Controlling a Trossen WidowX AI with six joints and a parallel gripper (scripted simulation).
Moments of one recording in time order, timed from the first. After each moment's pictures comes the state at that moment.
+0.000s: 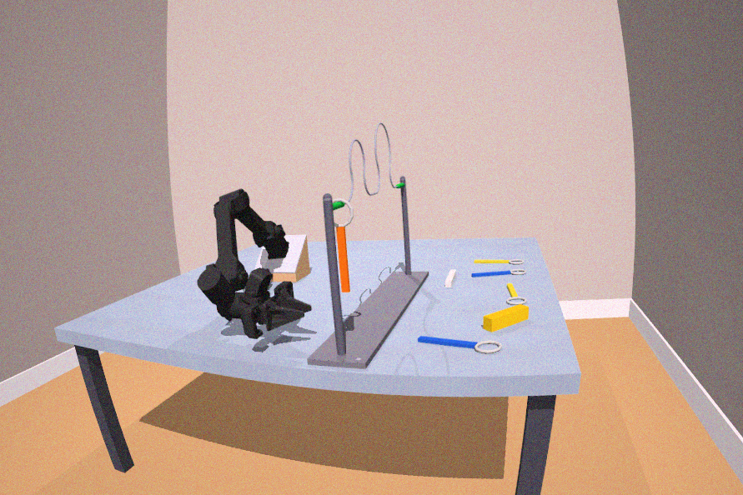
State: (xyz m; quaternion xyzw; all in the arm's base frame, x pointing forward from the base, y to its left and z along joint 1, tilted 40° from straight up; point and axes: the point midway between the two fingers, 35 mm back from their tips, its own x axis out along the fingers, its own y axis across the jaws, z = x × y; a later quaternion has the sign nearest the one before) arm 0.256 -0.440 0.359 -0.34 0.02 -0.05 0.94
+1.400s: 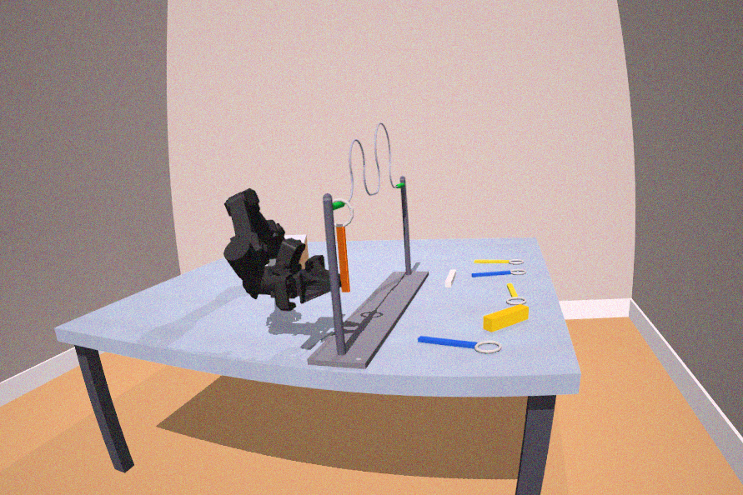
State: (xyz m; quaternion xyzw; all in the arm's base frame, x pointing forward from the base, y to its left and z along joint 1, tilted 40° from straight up) arm 0.340 -0.412 0.410 -0.36 0.01 -0.05 0.93
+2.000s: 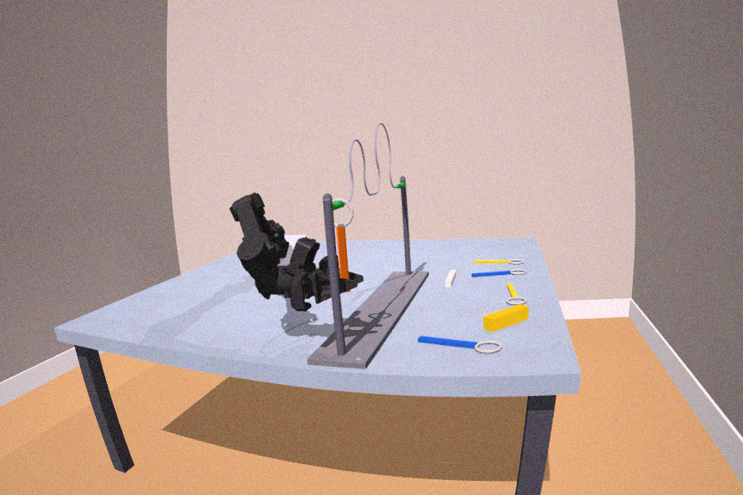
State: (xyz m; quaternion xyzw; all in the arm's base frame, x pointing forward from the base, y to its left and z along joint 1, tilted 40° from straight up) arm 0.369 -0.414 0.410 -0.36 0.01 -0.05 0.93
